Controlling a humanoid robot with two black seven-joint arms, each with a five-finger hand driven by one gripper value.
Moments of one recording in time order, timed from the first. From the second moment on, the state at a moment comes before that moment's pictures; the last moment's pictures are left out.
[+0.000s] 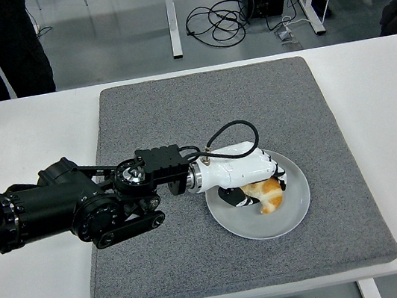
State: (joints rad) left arm -1.30 0.00 0.35 -0.95 1.39 0.31 -0.31; right arm -0.12 0.00 0.00 0.16 -0.08 -0.06 0.22
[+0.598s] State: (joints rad) left arm -1.31 0.00 0.35 -0.97 1.37 0.26 -0.31; right arm -0.12 0.00 0.00 0.16 -0.08 -0.06 0.22
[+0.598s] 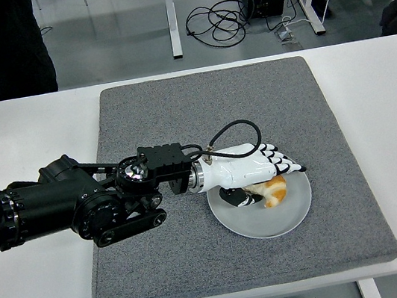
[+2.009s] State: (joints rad) left arm -1.48 0.14 0.13 -1.04 0.87 0.20 -0.35; right arm -0.12 0.00 0.00 0.16 -0.08 -0.06 0.22
